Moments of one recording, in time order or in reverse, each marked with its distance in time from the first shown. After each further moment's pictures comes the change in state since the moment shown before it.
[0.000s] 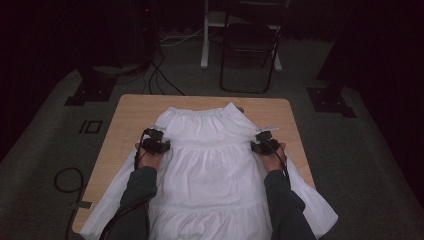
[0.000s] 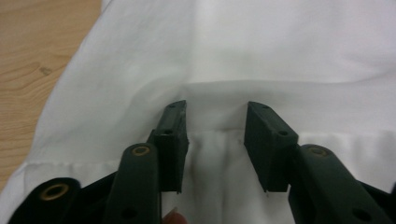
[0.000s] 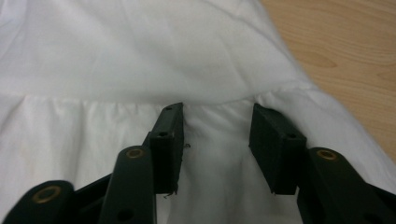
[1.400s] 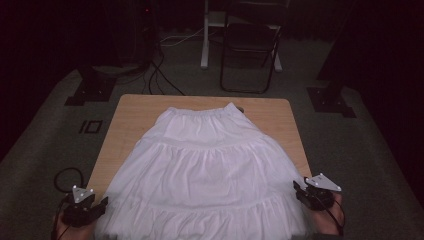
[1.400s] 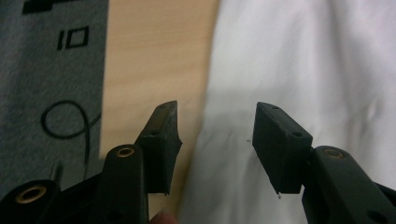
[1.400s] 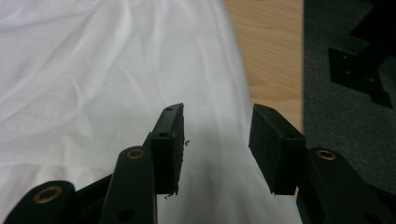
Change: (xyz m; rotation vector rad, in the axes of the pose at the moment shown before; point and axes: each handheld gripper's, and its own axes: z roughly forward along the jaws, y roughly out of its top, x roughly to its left) left arm 0.081 -0.201 -0.173 0.034 0.129 -0.118; right arm -0.042 -0.153 -0.168 -0.161 -0.087 -0.037
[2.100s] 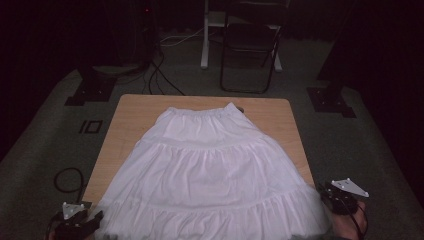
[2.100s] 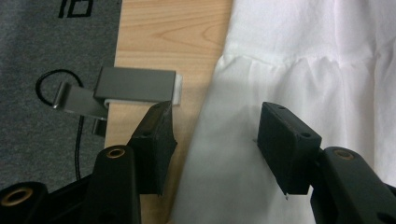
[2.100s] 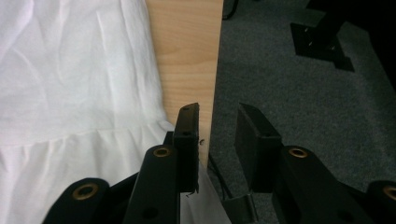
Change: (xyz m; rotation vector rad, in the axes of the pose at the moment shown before) left arm 0.004 -0.037 -0.013 0.017 0.000 -0.102; right arm -0.055 -0.027 -0.015 0.022 -0.108 0.139
